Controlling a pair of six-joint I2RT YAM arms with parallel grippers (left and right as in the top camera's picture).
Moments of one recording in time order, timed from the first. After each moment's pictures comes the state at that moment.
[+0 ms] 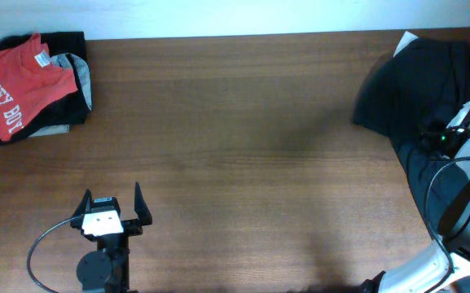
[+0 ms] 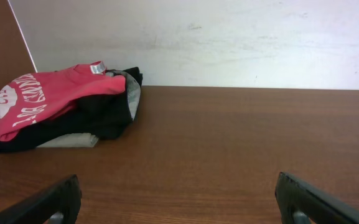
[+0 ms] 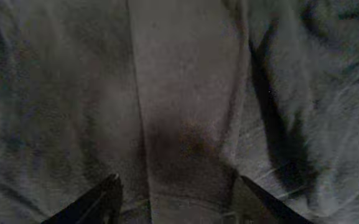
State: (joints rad) left arm 0.08 0.01 0.01 -0.08 -0.05 0.01; right arm -0.60 1.96 1.17 -0.18 -0.10 0.08
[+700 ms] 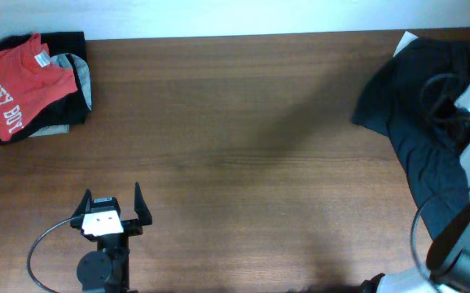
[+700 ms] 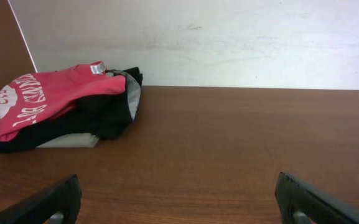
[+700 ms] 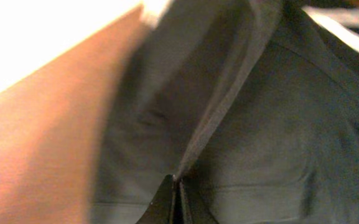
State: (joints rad) left arm 0.08 0.01 0.01 -0.08 -0.05 0.01; right arm -0.54 1.73 1.19 -0.19 -0.31 0.12
